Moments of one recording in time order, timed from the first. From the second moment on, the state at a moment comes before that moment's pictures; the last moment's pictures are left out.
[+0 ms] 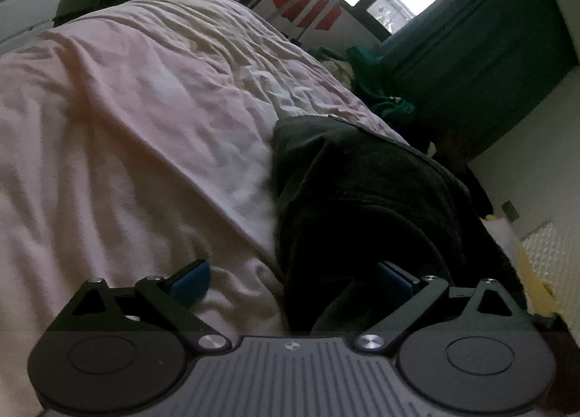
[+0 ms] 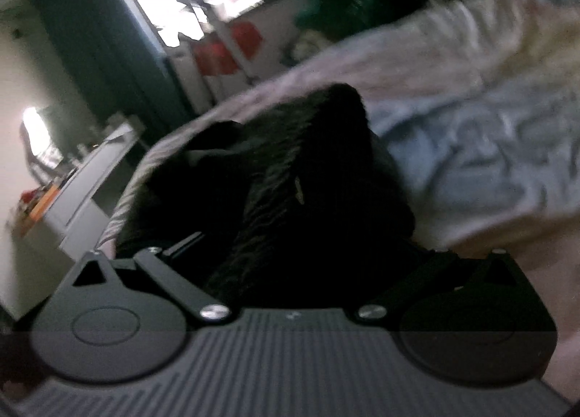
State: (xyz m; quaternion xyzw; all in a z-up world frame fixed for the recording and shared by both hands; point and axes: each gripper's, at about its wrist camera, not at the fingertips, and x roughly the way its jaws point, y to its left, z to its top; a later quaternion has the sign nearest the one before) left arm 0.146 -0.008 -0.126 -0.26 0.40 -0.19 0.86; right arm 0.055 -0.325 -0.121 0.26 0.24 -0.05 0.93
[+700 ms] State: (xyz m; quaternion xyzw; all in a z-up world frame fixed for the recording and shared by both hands) left arm 0.128 -0.060 -0.090 -0.16 0.40 -0.21 0.88; right arm 0.052 -0.335 -0.125 0.25 0.27 -0.10 0.92
